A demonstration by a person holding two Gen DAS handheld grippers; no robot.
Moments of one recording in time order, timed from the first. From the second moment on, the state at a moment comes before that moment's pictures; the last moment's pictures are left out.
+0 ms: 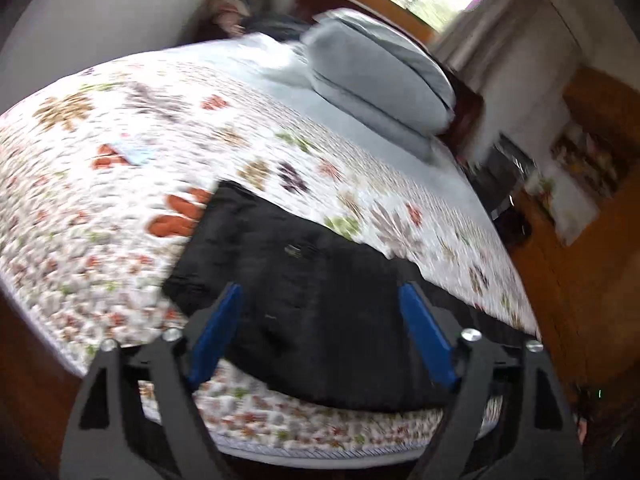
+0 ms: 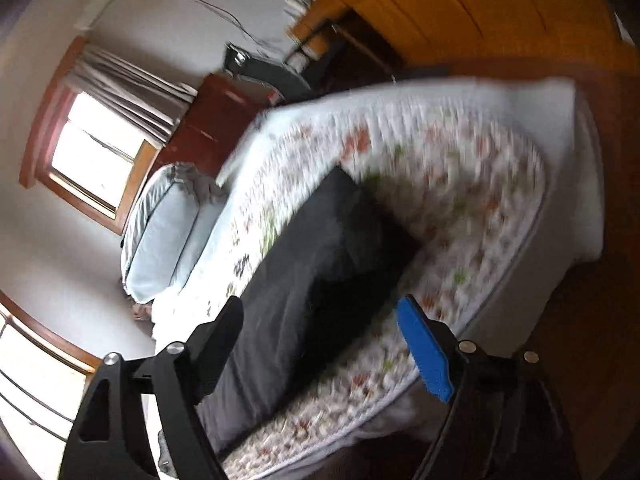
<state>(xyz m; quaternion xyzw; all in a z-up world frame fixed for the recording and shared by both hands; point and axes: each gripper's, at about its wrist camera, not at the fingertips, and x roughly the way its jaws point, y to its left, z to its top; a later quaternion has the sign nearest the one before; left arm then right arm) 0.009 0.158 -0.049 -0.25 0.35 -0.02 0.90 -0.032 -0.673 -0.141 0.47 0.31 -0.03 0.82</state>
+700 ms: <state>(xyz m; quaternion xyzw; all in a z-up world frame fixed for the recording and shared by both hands) 0.070 0.147 -0.147 -0.24 0.47 0.00 0.85 0.109 -0.622 -0.087 0.38 0.33 0.05 0.86</state>
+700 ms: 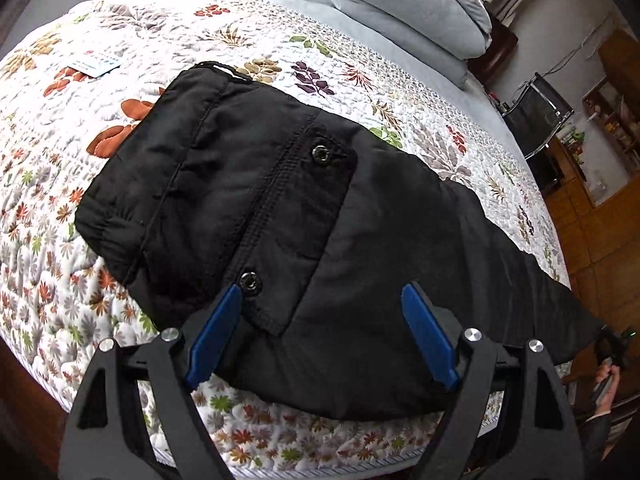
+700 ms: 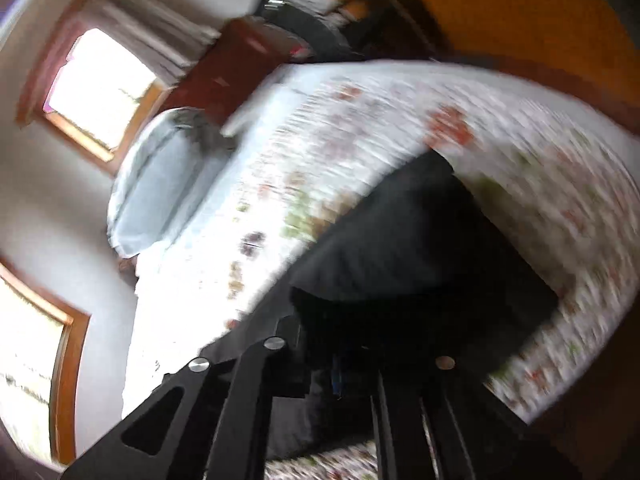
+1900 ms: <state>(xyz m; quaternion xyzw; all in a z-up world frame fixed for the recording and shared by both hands) 0.050 0.140 -0.112 -0.19 0.41 0.05 0.89 0.020 -0.687 -0.182 0.53 0.34 -0.08 0.77</state>
